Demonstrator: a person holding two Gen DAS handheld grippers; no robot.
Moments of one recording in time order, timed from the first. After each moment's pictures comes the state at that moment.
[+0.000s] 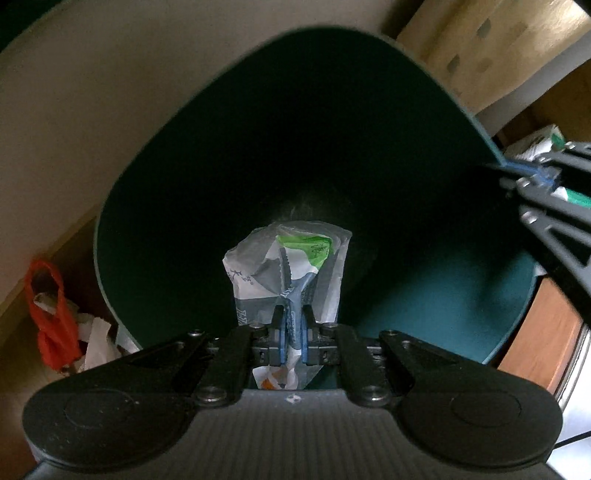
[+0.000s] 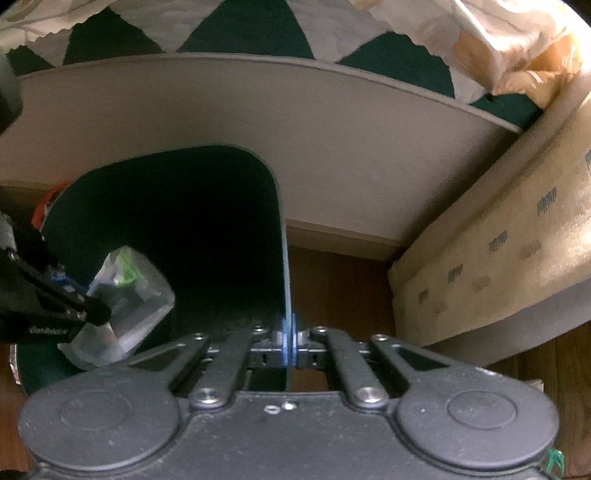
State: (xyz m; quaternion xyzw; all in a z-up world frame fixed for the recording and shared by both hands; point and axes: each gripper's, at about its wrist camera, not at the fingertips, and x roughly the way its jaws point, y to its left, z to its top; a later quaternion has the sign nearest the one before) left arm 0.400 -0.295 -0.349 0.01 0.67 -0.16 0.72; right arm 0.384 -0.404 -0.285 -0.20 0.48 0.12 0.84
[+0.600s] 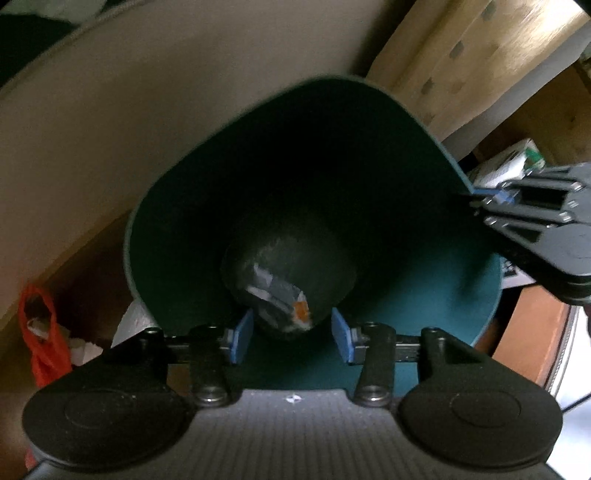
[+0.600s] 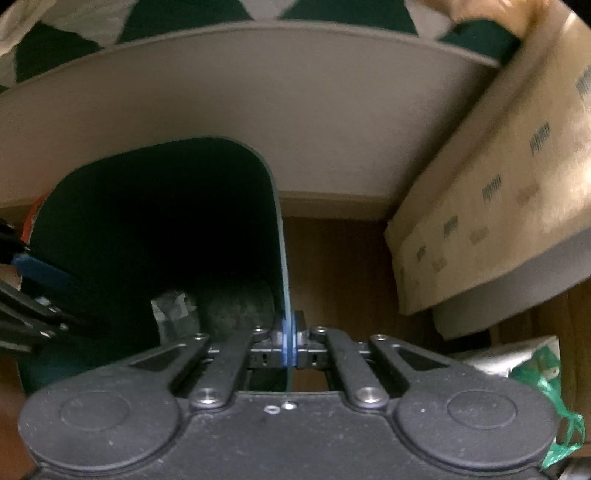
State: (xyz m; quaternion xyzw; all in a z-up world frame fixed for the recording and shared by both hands) left arm 0.403 -0.291 -0.328 0.00 0.64 -0.20 0.75; right arm 0.399 -0.435 -0.294 -0.15 0.53 0.09 0.83
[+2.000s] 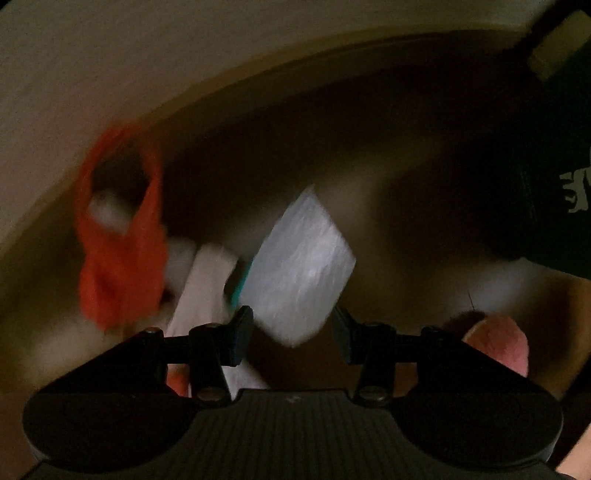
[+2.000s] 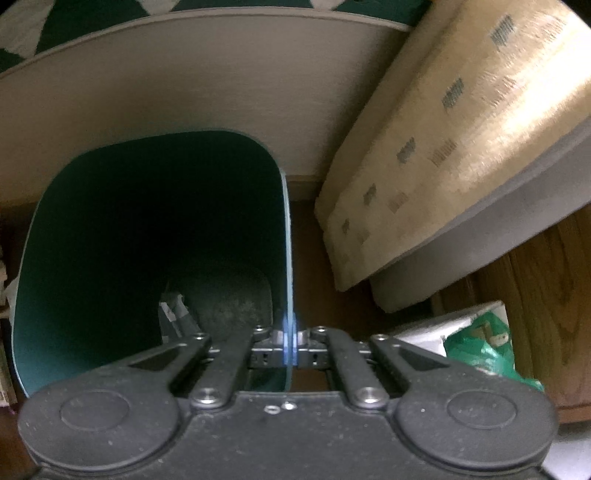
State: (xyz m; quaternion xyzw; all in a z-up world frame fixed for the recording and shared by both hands) left arm 0.391 -0.114 -0.519 0.02 0.71 -0.07 0.70; right arm 0.396 -0.465 -0.288 -0.16 0.54 0.01 0.83
